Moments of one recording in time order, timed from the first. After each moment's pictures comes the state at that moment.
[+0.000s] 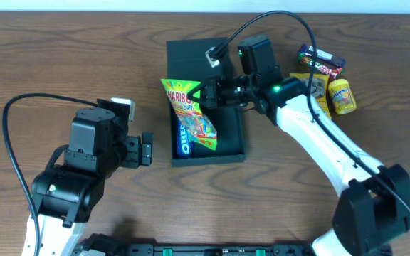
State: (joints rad) left arm -0.26 0.94 1.01 -0.92 0.02 -0.12; right arm 0.46 1.74 1.37 -0.39 -0.81 0.54
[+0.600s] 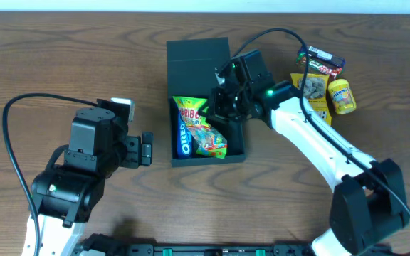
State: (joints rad) left arm -0.26 0.94 1.01 -0.92 0.02 -0.12; right arm 0.47 1.76 1.32 -0.58 -0.59 0.70
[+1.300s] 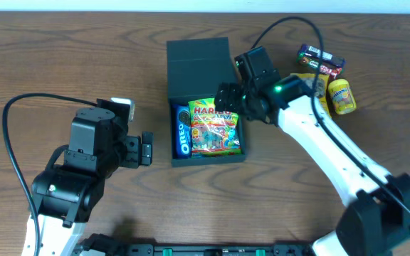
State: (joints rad) left arm -0.26 0.94 1.01 -0.92 0.02 -0.12; right arm 0.48 1.69 1.42 -0.79 -0.11 0.63
